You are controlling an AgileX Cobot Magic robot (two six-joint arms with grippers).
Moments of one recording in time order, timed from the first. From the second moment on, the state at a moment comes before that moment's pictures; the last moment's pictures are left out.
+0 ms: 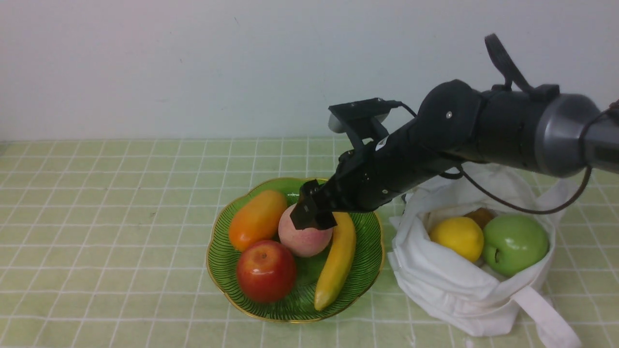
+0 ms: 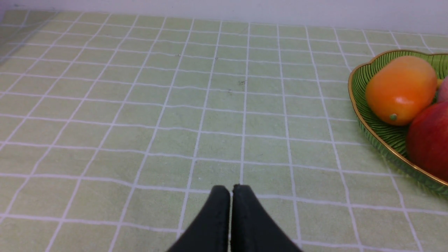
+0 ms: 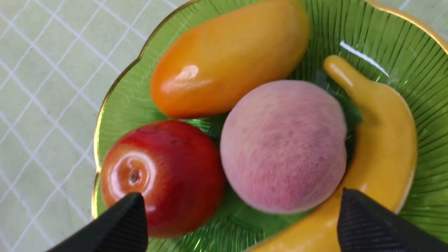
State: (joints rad) right arm 0.52 1.90 -1.43 0.62 0.77 -0.48; left arm 0.01 -0.01 0.03 0.03 0.39 -0.10
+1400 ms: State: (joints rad) right arm 0.38 0.63 -0.78 0.08 0.84 -0.11; left arm 0.01 -0.01 0.03 0.03 0.39 -0.10
